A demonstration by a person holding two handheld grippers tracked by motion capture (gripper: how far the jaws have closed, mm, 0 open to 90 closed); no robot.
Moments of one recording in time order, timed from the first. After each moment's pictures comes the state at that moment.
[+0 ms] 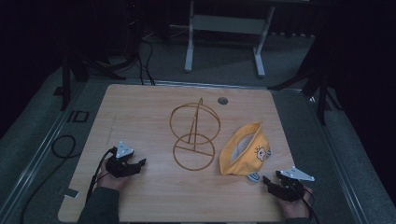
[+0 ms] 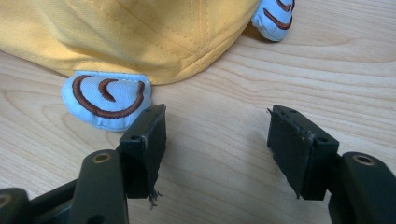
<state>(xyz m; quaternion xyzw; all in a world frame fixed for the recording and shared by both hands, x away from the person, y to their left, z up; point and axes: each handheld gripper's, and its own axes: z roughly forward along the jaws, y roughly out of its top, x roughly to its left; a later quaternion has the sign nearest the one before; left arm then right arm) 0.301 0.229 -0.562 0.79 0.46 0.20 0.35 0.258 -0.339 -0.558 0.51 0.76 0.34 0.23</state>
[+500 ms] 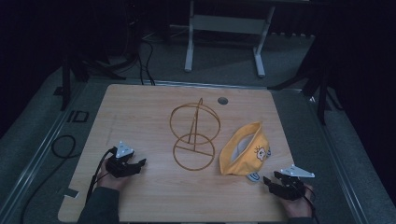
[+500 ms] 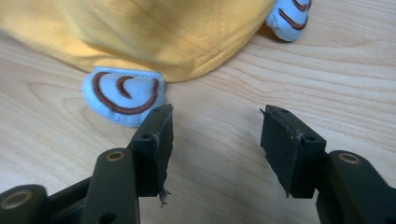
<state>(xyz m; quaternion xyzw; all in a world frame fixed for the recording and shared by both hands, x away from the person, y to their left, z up) 0.301 0.229 -0.562 0.79 0.46 0.20 0.35 0.261 -0.339 -0.548 0.49 0.78 0.33 0.20</state>
